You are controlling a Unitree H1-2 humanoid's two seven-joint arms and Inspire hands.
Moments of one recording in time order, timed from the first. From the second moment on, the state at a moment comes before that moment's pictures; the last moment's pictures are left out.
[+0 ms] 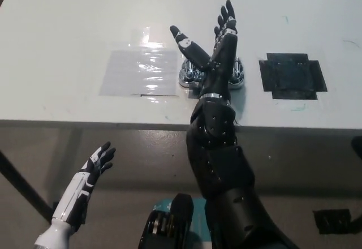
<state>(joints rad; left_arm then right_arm) -0.01 0.22 -0.02 0.00 -0.01 -0.23 -0.17 -0.88 0.32 -0.15 0.71 -0.03 -0.29 -0.51</state>
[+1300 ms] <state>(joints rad) -0.02 0.23 -0.01 0.01 -0.02 -0.22 -0.17 0.05 -0.20 0.10 -0.25 -0.06 -0.36 -0.24</state>
